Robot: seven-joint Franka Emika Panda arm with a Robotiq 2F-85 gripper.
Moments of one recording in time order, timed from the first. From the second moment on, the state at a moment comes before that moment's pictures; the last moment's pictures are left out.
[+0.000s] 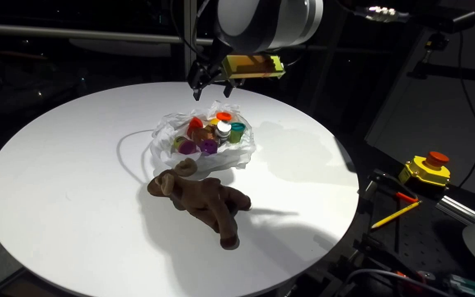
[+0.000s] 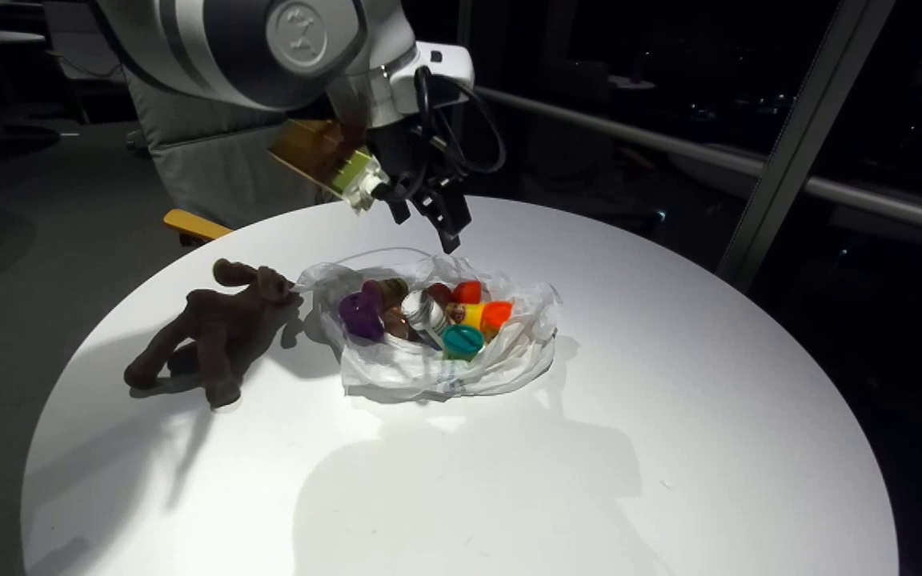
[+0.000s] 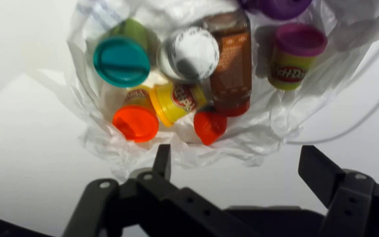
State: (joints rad) arm 0.65 0.50 -0.55 -2.15 0.35 2.96 0.18
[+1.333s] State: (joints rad) arm 0.42 0.41 0.00 -2.27 -0.03 2.65 0.57
